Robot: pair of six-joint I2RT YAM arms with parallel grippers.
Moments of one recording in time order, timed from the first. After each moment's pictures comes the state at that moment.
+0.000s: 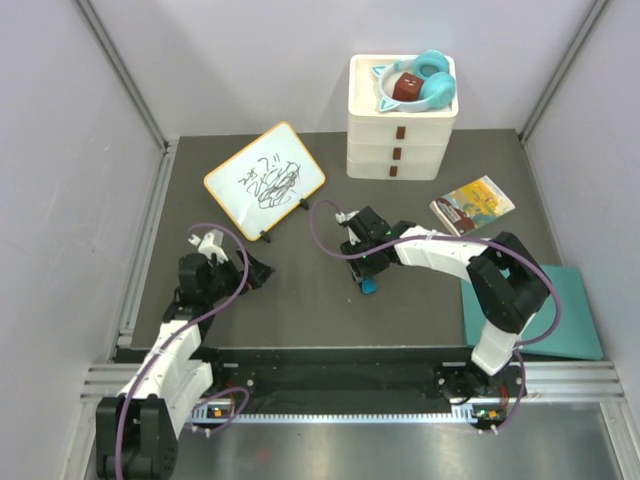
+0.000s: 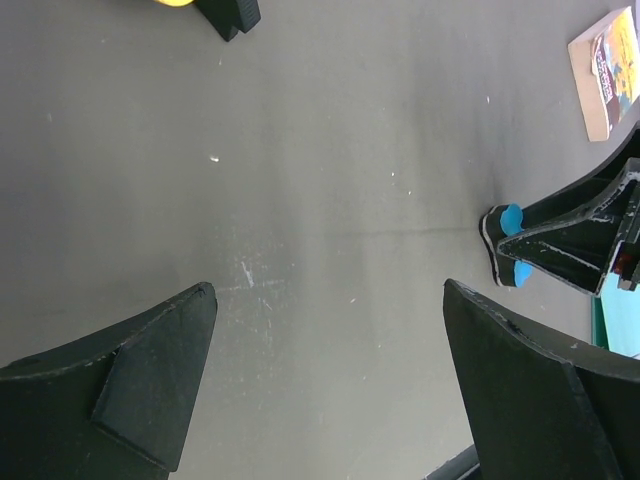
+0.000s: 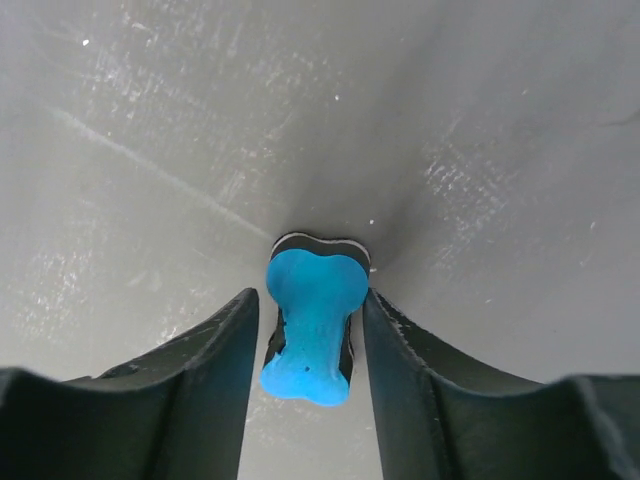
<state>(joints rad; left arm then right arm) -0.02 0.81 0.25 0.04 0.45 -0.55 0.75 1.74 1.09 -0.45 0.00 0.22</state>
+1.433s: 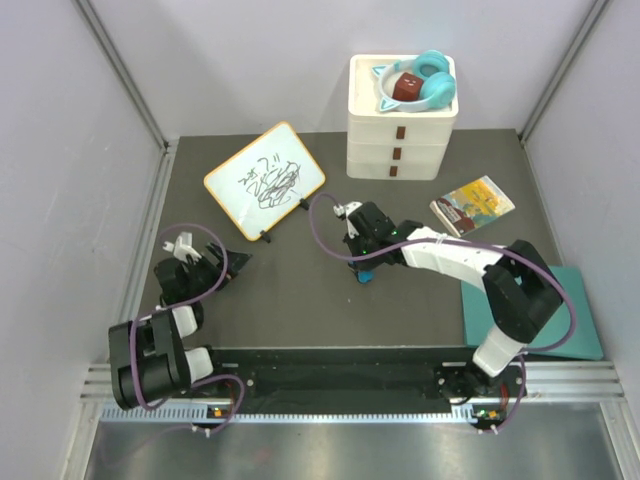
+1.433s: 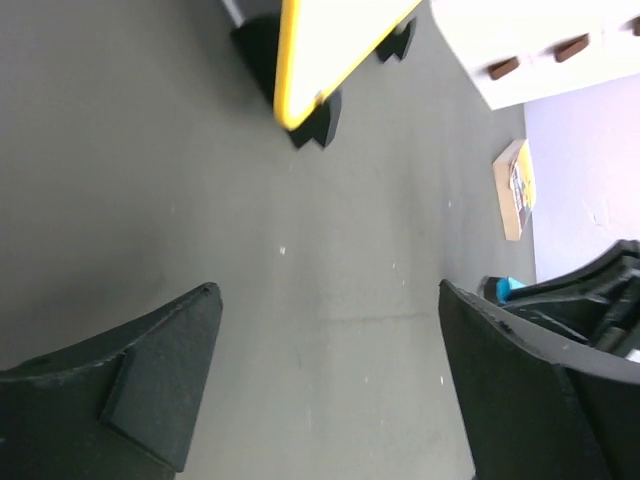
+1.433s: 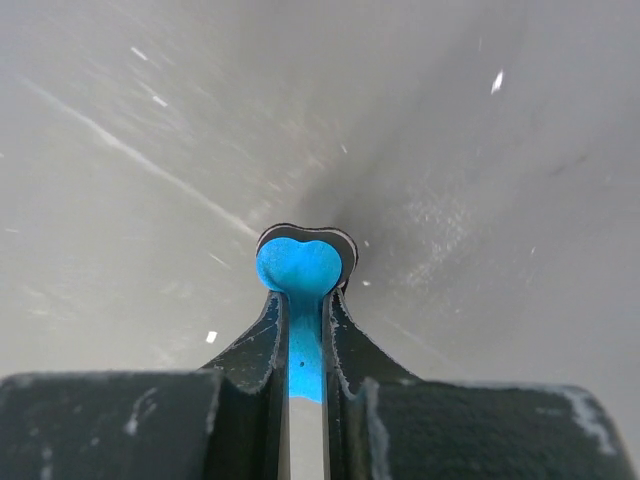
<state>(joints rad) 0.33 1.23 0.15 0.66 0.76 -0.72 0.77 1.67 1.09 -0.42 0.04 0.18</state>
